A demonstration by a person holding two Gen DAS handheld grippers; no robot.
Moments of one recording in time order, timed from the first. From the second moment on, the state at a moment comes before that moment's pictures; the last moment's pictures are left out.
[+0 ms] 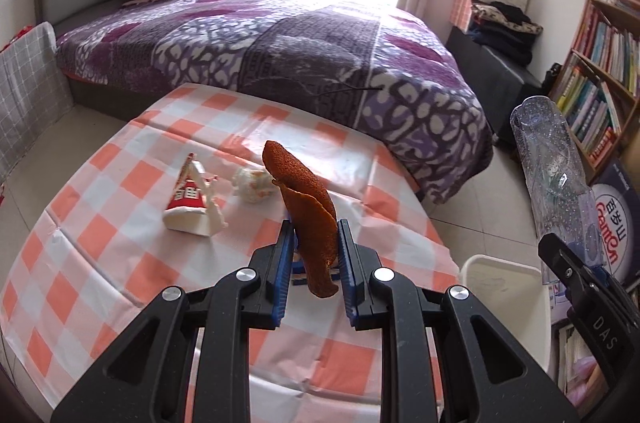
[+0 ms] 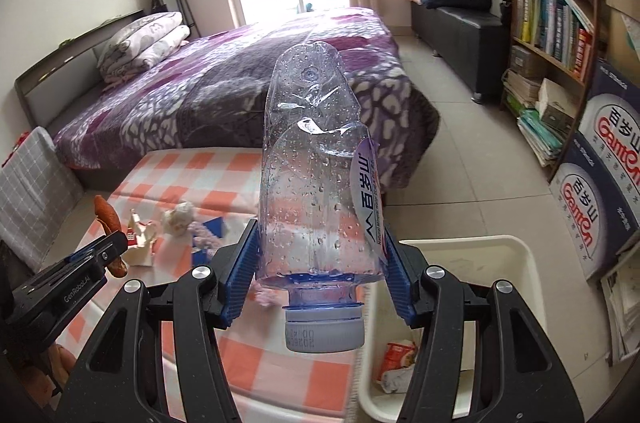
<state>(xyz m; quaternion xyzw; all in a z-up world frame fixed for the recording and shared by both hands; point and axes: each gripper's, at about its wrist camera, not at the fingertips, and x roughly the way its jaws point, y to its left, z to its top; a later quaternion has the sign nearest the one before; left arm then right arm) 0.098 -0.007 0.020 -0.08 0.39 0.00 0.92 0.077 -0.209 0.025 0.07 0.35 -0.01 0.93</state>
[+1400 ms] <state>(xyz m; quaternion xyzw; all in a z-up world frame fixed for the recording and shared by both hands) 0.066 -0.222 -0.019 0.03 0.42 -0.20 0.88 0.023 -0.410 0.024 0.22 0.35 -0.19 0.89</state>
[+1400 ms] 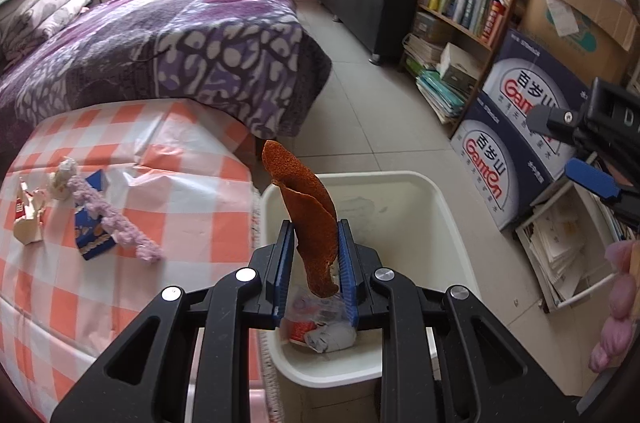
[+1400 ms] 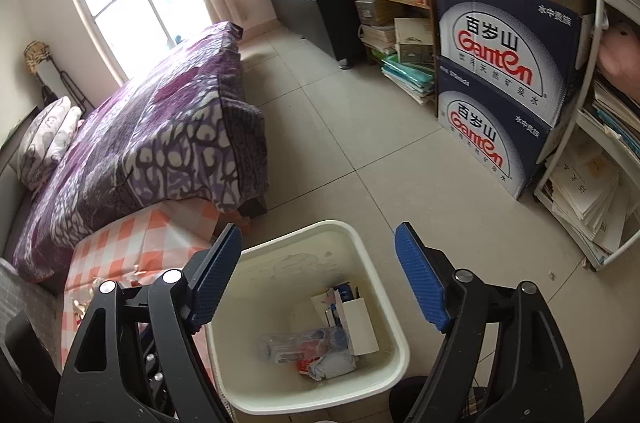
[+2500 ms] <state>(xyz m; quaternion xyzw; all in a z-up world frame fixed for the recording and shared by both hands) 0.128 -0.097 -0.042 0.08 0.47 -0.04 0.88 0.076 -0.339 -0.005 0.22 0.43 -0.15 0.86</state>
